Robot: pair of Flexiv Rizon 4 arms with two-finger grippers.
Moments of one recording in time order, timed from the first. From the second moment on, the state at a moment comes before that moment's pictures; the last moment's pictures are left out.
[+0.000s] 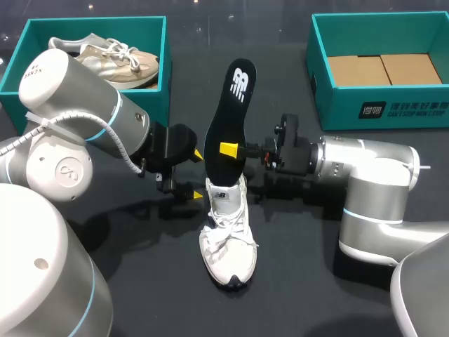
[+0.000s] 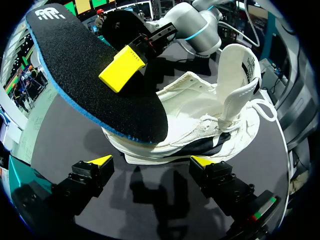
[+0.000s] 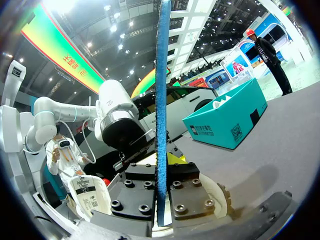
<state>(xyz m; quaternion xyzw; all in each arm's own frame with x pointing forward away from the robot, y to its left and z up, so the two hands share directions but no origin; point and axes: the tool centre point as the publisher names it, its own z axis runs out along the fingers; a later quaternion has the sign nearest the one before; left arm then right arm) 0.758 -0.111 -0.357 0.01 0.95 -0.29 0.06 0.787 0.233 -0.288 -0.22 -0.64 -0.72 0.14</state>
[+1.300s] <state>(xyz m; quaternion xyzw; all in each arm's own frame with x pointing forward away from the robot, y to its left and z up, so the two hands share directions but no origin) 0.758 -0.111 -0.357 0.01 0.95 -0.29 0.06 0.770 0.225 -0.309 -0.21 -0.66 -0.71 0.15</state>
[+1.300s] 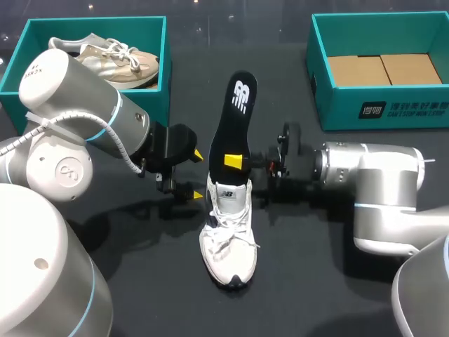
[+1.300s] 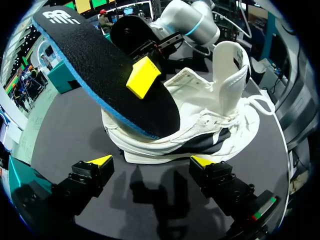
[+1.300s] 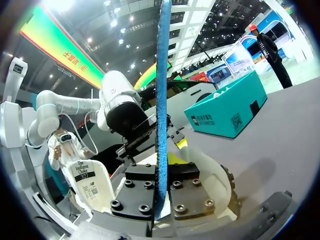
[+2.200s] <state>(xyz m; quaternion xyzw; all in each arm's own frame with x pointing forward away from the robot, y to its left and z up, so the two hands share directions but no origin) 0.759 -0.111 -0.357 0.01 0.95 -0.29 0.06 0.736 0.226 -0.343 -0.26 -0.69 -0.64 0.20</state>
